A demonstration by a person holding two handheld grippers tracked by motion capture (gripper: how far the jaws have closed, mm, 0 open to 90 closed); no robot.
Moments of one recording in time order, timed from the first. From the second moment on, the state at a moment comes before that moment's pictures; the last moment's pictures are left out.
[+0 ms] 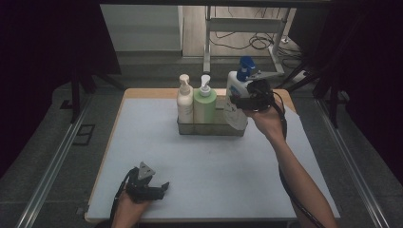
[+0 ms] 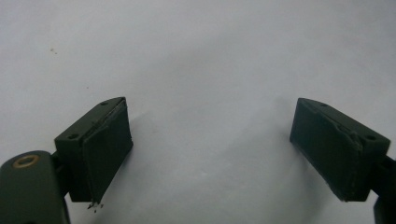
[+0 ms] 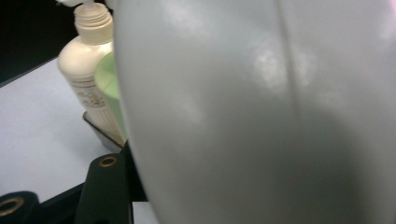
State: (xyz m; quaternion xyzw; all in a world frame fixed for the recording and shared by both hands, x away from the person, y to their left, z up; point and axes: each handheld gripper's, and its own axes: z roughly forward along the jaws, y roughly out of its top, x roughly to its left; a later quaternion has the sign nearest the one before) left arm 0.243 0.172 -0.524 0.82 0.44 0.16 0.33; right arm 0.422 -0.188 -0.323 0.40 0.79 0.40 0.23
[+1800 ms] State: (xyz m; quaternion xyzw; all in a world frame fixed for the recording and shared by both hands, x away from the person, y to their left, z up) left arm 0.243 0.172 -0.524 0.82 0.44 0.16 0.33; right arm 0.478 -0.172 -0.365 0.44 0.77 0.39 0.25
